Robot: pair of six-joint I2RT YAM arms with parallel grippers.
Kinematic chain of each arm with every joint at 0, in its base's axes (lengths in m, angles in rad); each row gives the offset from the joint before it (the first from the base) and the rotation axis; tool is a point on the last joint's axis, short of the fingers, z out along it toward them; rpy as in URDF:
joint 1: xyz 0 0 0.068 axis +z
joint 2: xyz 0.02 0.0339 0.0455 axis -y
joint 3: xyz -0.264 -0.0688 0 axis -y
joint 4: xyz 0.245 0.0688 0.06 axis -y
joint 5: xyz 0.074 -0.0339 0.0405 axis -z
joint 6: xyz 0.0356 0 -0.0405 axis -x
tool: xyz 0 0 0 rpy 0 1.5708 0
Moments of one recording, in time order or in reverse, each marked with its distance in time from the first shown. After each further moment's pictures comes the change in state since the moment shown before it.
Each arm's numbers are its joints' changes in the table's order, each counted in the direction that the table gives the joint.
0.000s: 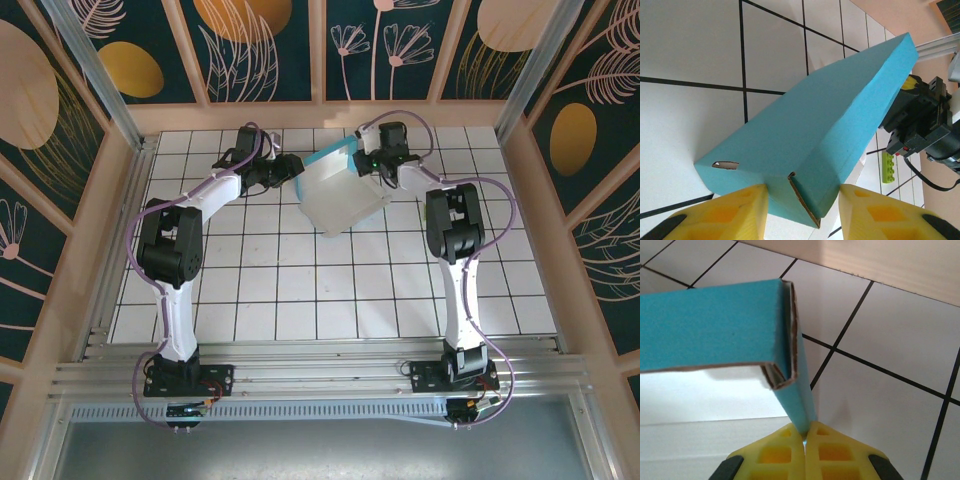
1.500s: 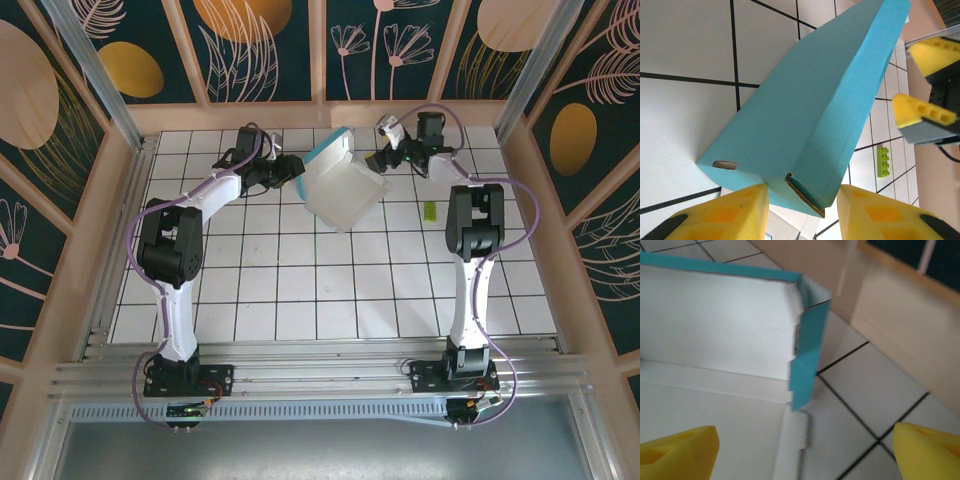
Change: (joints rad) left arm 0.000 0.000 0.000 0.000 0.027 0.000; right arm -0.181 0.024 0.054 -0.041 -0.422 0.481
